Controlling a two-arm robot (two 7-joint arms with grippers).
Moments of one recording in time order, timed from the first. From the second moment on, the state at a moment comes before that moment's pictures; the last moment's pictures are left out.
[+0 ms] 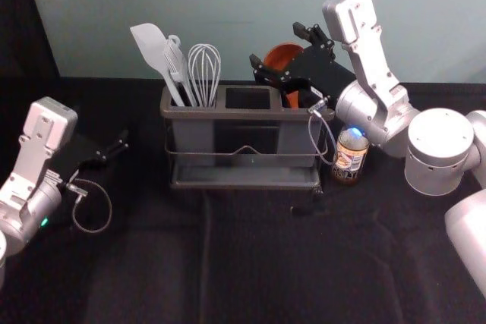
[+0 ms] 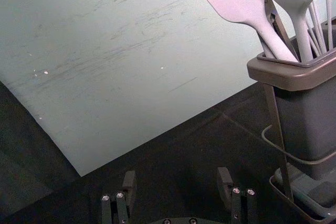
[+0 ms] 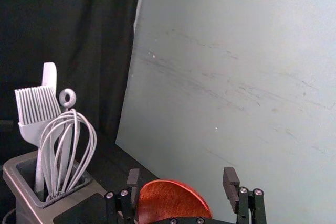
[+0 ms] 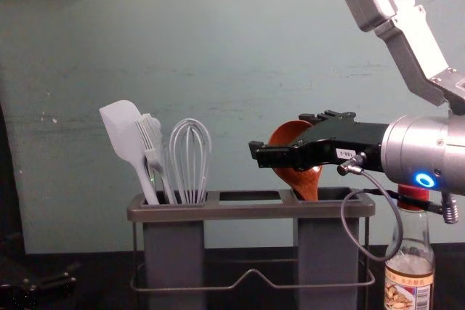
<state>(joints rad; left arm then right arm) -0.20 0.60 0.45 -1.41 -0.25 -0.12 0.03 0.47 0.22 -0.39 -1.40 0.03 0.10 0.32</state>
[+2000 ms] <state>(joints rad) -0.20 0.60 0.45 -1.41 -0.25 -0.12 0.03 -0.04 0.40 -0.21 -1.98 0.04 0.31 0.23</state>
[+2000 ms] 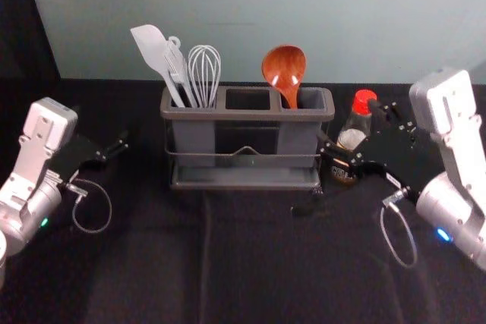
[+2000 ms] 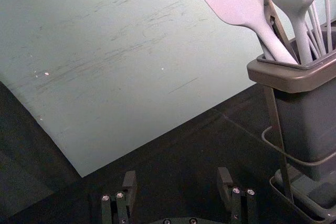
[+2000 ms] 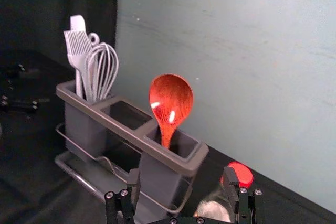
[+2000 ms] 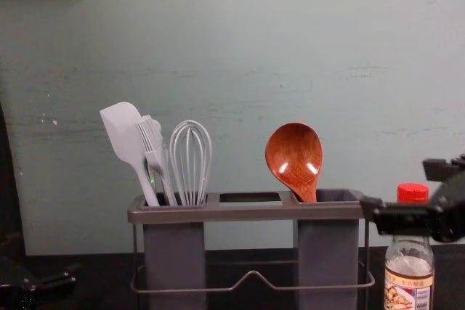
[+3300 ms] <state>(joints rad) -0.20 0.60 0.45 -1.41 -0.25 -0.12 0.03 -0.21 0.32 -0.20 -1.82 -0.21 -0.13 0.08</state>
